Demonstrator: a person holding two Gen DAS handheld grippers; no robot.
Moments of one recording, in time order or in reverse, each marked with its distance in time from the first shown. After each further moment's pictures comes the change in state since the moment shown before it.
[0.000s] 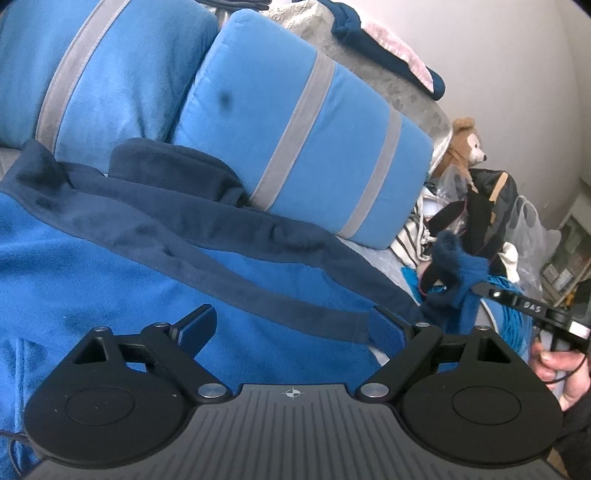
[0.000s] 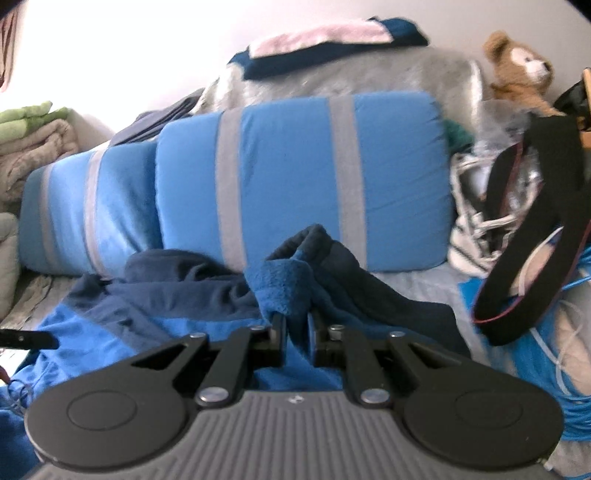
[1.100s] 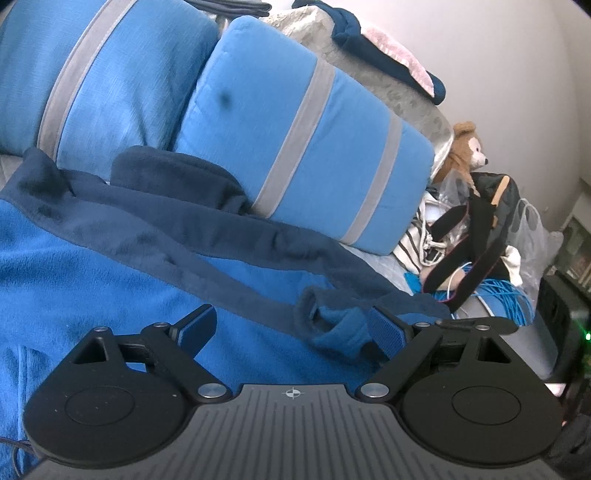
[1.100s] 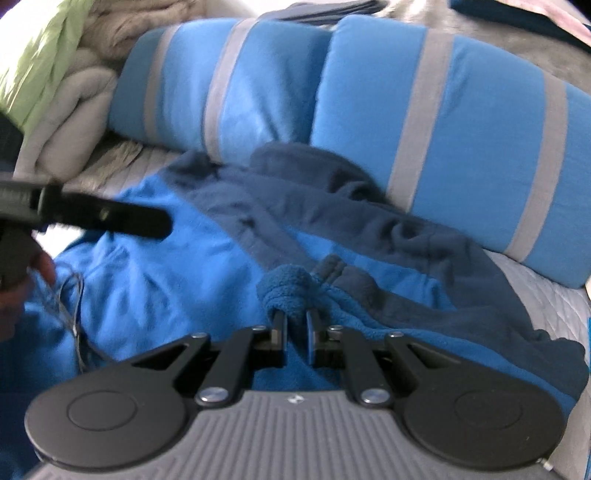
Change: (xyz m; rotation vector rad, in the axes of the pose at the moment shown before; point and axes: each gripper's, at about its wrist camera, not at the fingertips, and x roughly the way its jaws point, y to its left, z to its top) left arm -0.001 -0.003 0.001 0.011 -0.016 0.018; right arm 0.073 0.151 -0.033 -0.367 0.266 0.244
